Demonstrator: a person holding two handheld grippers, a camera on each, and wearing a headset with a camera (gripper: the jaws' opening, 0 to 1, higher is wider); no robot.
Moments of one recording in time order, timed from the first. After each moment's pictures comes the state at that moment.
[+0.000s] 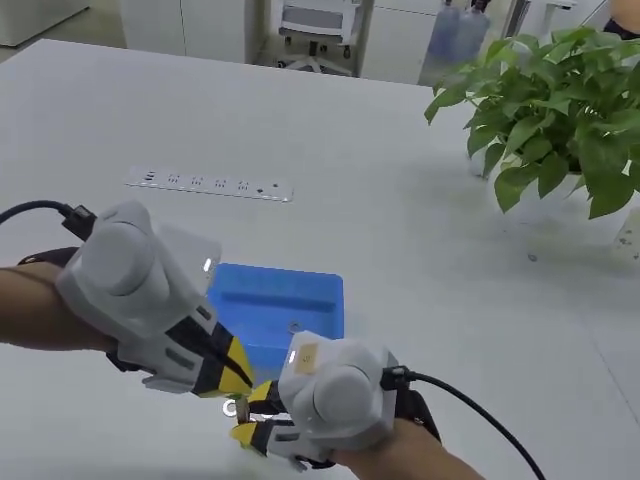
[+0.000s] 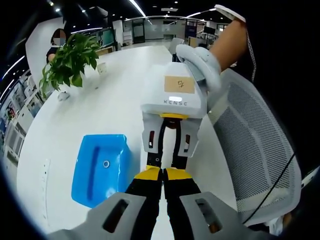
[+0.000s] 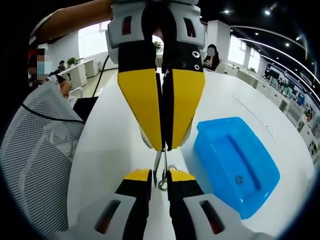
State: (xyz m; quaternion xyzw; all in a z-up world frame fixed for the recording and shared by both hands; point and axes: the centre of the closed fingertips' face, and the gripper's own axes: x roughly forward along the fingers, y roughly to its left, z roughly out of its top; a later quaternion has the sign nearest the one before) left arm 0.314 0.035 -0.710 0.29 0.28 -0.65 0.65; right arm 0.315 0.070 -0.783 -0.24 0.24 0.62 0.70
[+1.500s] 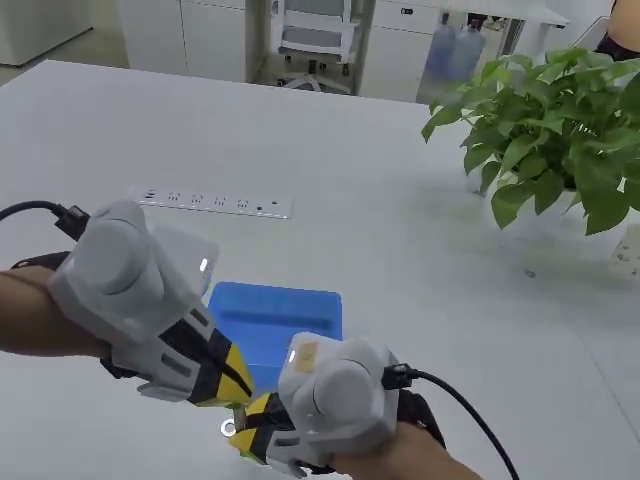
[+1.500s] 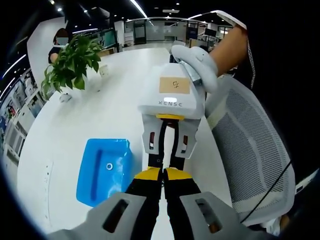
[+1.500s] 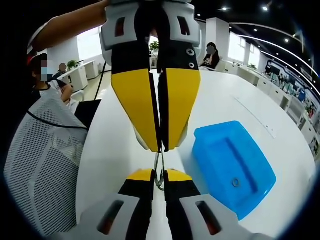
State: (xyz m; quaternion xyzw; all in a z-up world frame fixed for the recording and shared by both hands) left arm 0.315 0.035 -0.689 0.28 0.28 -0.65 0.65; right arm 0.316 0.071 -0.763 -0.23 0.25 0.63 0.70
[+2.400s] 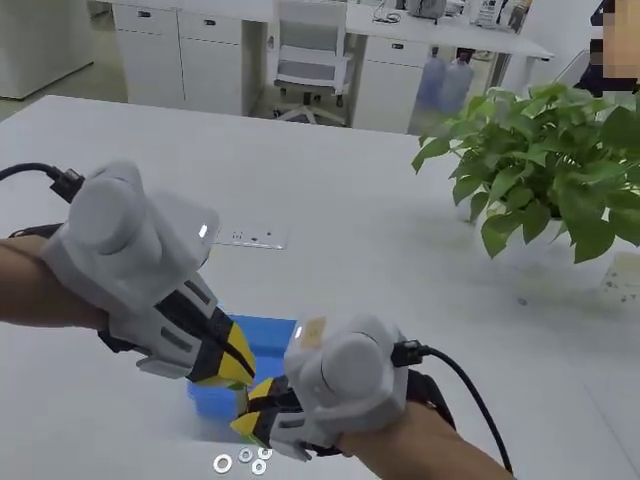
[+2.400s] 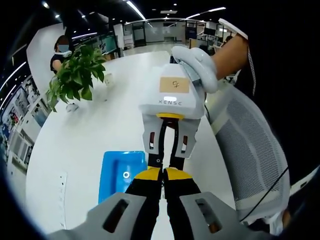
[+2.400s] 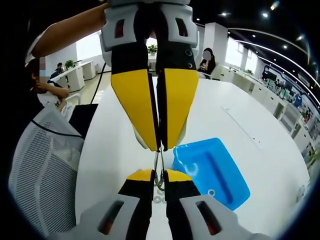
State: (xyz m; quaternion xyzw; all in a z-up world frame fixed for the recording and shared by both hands) left arm 0.340 0.031 -0.643 0.30 0.26 -0.64 0.65; right arm 0.346 0.067 -0.716 -0.24 0.23 0.62 0.71
